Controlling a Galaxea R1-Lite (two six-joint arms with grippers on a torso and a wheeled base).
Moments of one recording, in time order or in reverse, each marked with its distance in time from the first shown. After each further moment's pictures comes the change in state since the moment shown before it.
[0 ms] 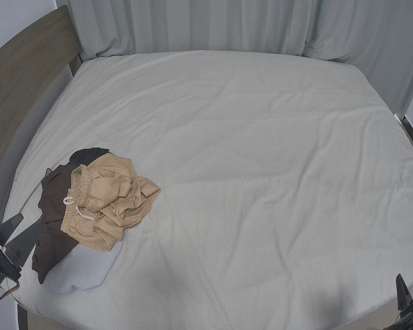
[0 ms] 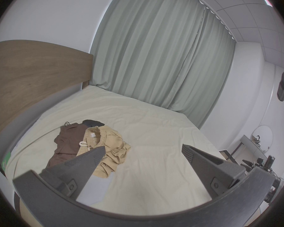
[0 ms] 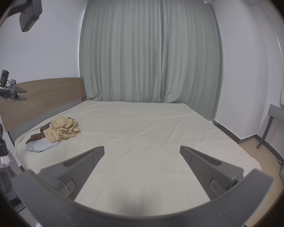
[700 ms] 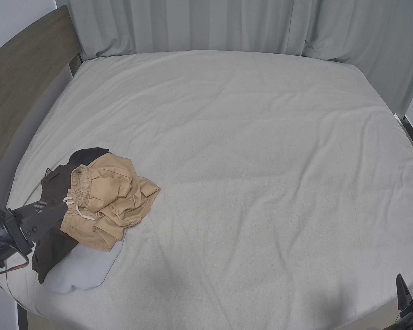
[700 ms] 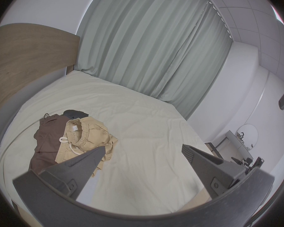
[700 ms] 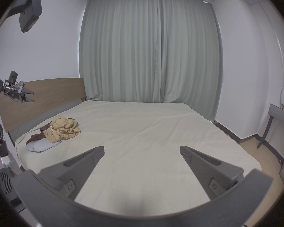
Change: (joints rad) left arm 0.176 0.270 -0.073 -0.100 -0.351 0.002; right arm 0.000 0.000 0.000 -0.001 0.001 0.003
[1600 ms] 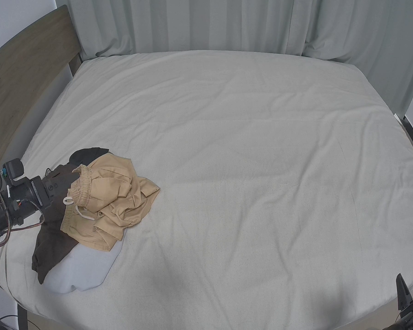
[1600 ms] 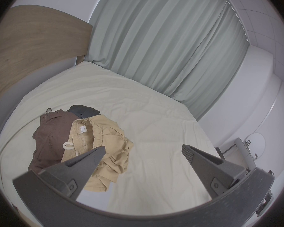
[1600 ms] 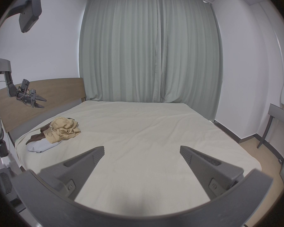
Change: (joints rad) left arm 0.164 0.452 -0.114 -0.245 -0.083 -0.003; right arm 0.000 0.000 0.000 0.000 0.000 0.001
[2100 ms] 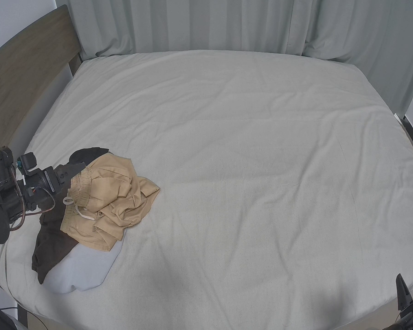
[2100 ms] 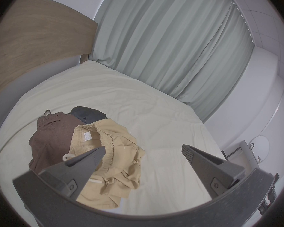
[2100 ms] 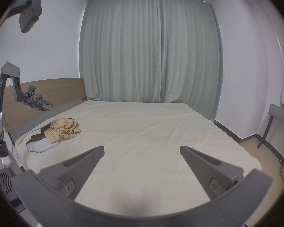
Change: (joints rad) left arm 0.037 0.263 -0.103 -0.162 -0.002 -0.005; right arm -0.001 0.000 0.000 0.000 0.003 0.001
